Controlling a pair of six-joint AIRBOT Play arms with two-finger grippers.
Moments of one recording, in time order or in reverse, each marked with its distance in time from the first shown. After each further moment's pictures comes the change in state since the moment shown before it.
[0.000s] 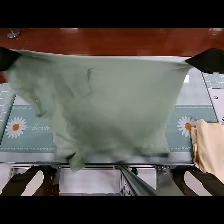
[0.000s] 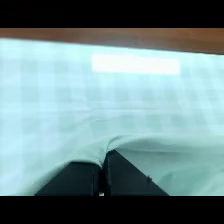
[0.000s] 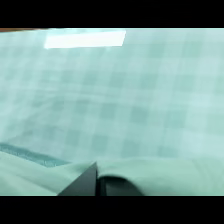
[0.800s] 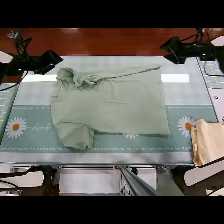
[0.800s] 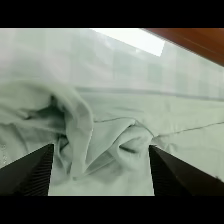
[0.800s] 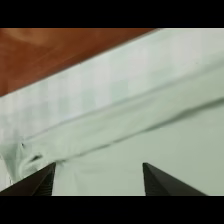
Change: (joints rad) left arm -0.009 -0.610 0.124 -0.182 0.192 -0.002; right arm -0.017 -0.753 0.481 0.129 -0.079 0.168
